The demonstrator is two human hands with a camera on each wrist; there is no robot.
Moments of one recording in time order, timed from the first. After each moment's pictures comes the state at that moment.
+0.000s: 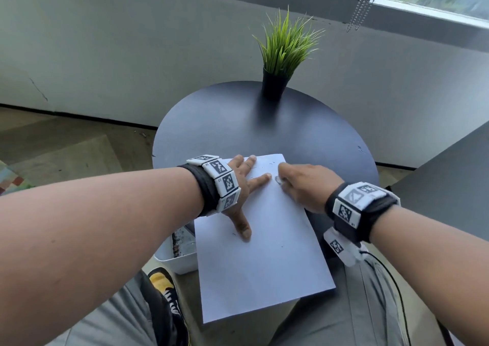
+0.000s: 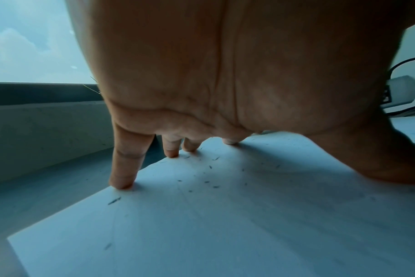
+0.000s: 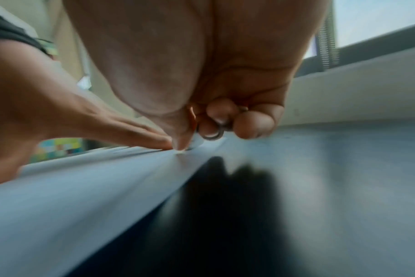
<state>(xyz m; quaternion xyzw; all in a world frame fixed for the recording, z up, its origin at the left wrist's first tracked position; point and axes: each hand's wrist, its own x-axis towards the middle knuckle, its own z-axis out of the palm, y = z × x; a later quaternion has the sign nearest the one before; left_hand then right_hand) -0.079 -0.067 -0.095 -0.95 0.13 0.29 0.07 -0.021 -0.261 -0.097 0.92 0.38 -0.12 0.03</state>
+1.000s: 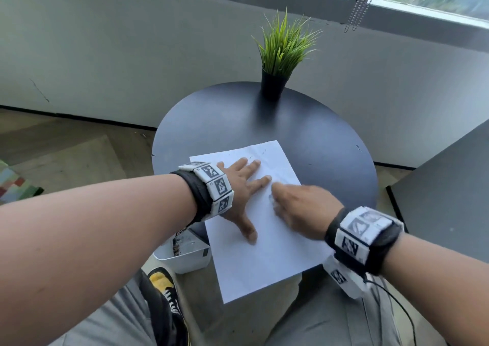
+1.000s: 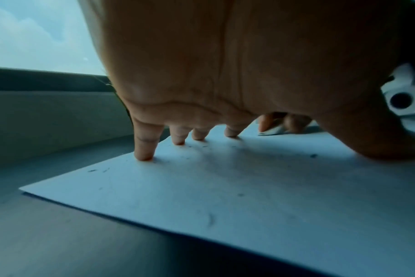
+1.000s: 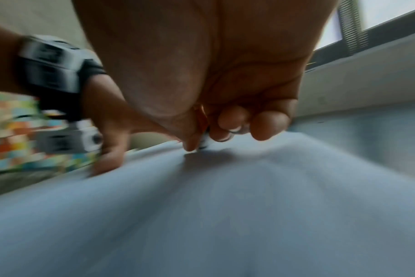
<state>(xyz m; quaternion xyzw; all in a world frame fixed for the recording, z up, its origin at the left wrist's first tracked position) -0.085 -0.071 -0.105 -0.96 0.14 0.25 0.03 -0.066 -0.268 -0.098 0.91 0.39 -0.14 0.02</state>
